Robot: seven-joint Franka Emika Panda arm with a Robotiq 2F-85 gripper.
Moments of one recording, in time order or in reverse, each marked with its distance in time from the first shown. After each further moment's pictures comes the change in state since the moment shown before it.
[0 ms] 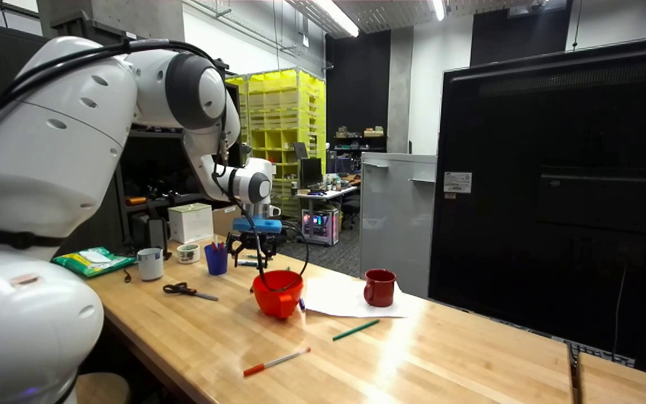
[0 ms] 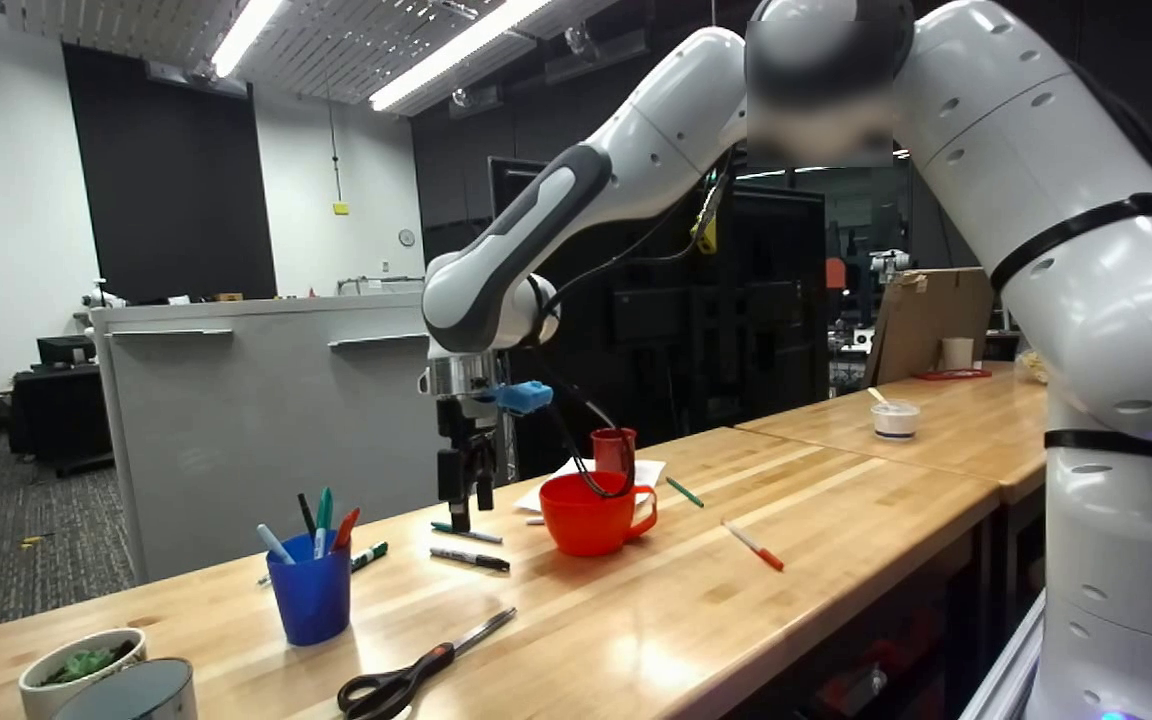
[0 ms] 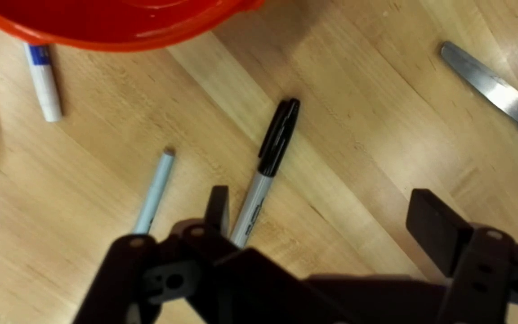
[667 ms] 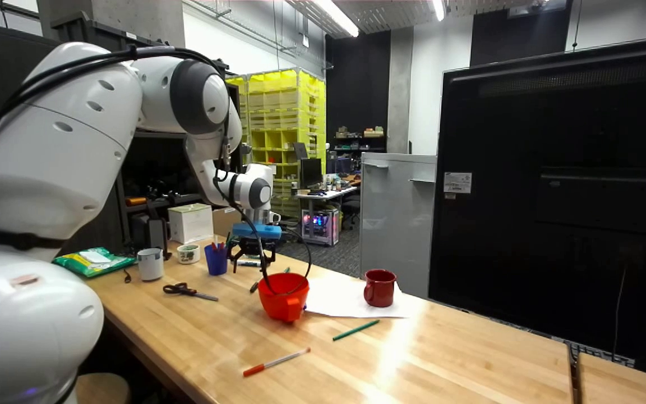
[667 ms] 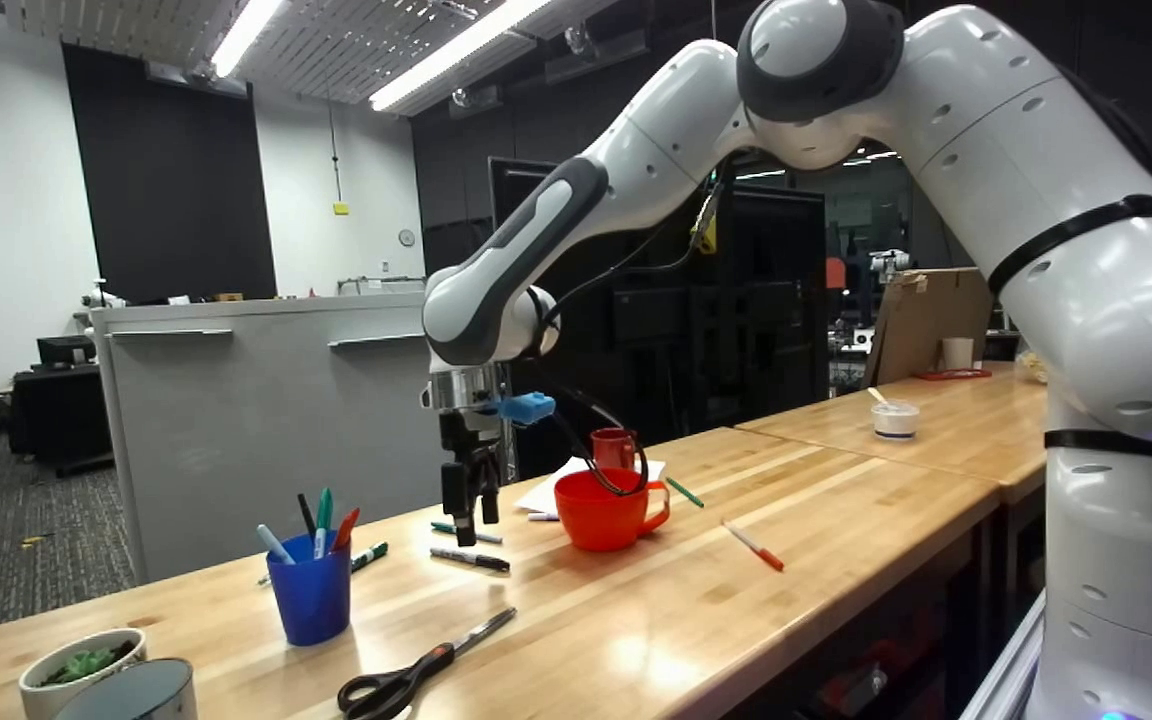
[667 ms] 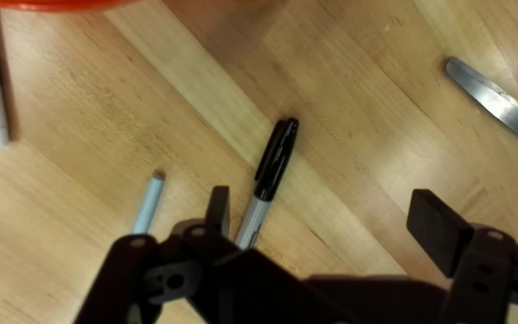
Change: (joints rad) arm 0.000 0.027 -0.001 0.002 0.000 -0.010 0.000
